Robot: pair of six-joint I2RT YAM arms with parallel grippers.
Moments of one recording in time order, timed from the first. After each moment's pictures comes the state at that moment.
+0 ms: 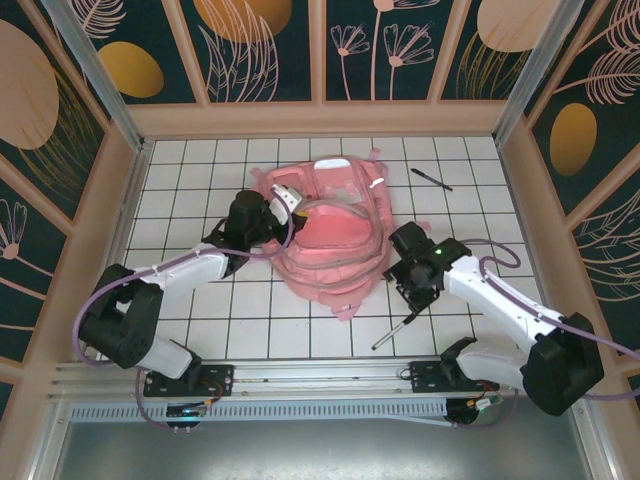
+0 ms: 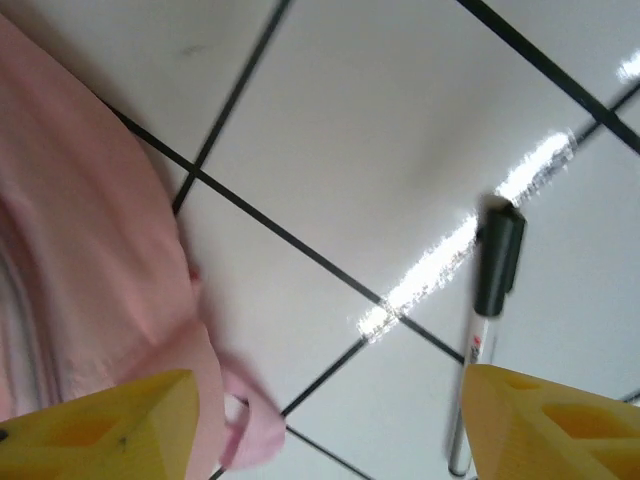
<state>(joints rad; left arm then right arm) -0.55 1.51 0.81 0.30 0.26 0.11 0.59 1.14 0.80 -1.00 -0.05 1.51</state>
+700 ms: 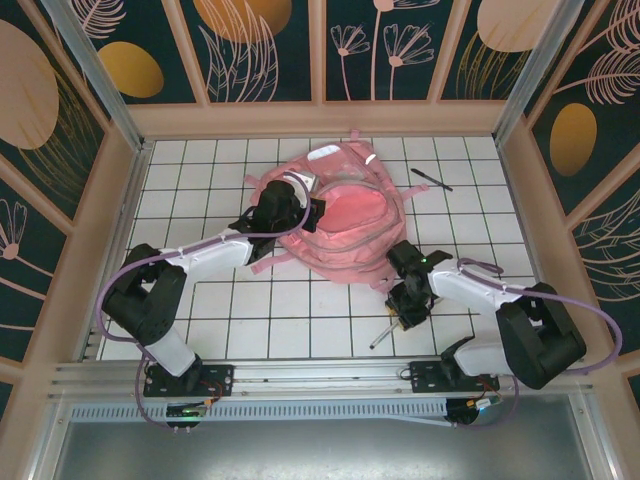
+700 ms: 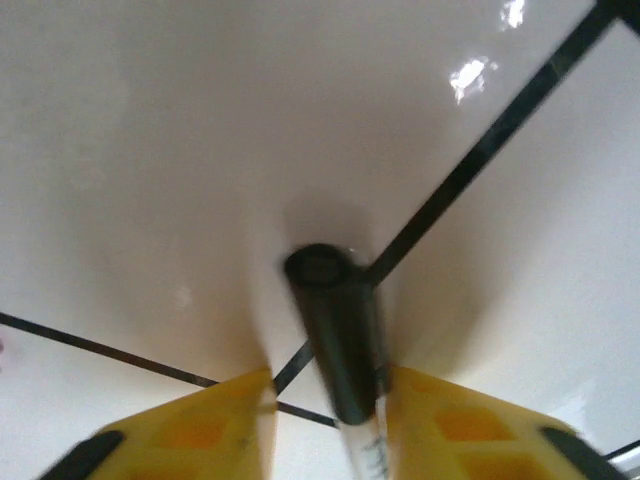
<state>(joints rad) -0.64 1.66 0.99 0.26 0.10 -0.25 0.56 1.32 0.61 -0.83 -0.19 1.54</state>
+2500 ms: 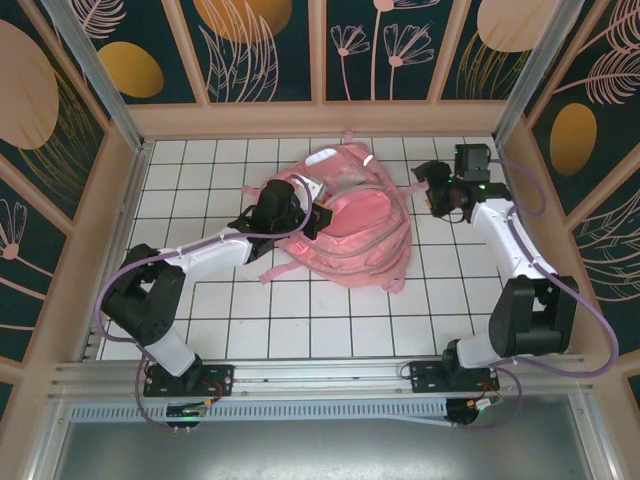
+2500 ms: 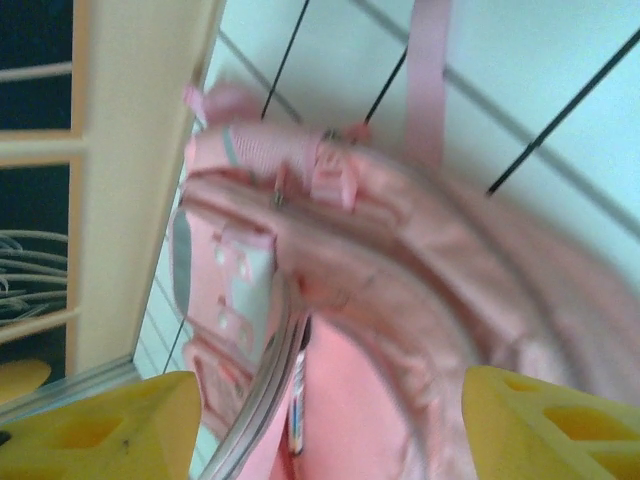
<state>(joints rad) -0.64 1.66 1.00 0.21 0.31 -0.20 0.04 1.46 1.19 -0.53 -0.27 1.07</state>
